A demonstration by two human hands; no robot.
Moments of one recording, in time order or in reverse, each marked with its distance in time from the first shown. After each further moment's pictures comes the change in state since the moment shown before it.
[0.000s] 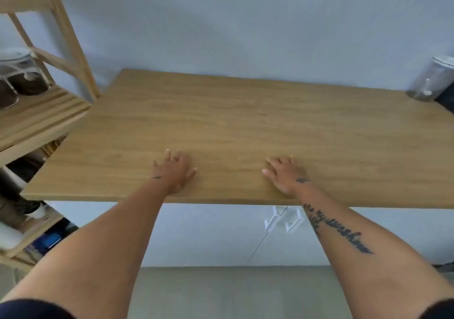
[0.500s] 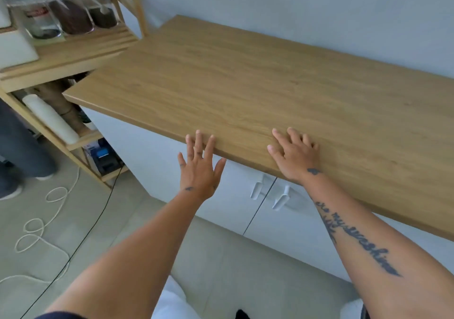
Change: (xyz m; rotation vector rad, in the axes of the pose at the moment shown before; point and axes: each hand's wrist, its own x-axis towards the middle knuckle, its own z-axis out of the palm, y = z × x) left_hand -0.075 0.150 0.108 -0.279 0.343 -0.367; right_hand 0.004 0.064 0.015 -0.136 0.190 -0.349
